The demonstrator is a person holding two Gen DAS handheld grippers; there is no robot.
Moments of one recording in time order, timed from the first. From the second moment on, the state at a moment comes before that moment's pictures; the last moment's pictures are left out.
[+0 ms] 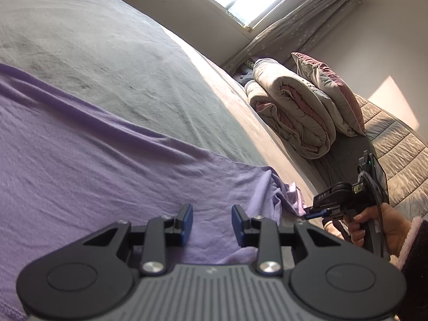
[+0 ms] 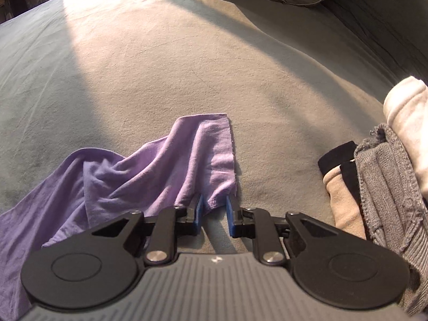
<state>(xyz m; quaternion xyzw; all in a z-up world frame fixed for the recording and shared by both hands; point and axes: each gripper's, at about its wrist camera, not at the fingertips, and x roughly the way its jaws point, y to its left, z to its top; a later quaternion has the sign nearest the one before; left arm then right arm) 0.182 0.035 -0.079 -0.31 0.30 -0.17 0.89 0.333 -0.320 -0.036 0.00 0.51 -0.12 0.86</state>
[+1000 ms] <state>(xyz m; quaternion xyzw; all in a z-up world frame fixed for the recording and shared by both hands) 0.183 0.031 -0.078 -0.29 0.30 -0.17 0.89 0.366 -0.346 -0.040 -0.06 0.42 -0.11 0.90</state>
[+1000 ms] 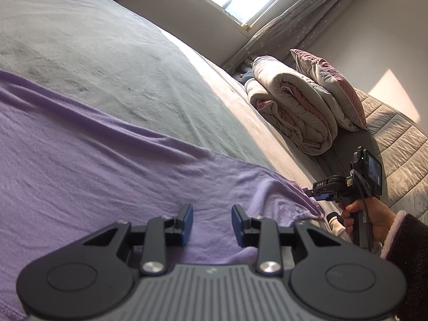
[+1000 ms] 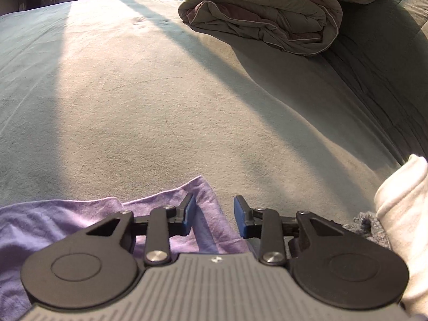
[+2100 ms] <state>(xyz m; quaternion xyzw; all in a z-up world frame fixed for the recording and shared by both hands) 0.183 0.027 -0.077 -0.28 0.30 -0.17 0.90 0.345 -0.363 -0.037 0.06 0.43 -0.20 0.88</state>
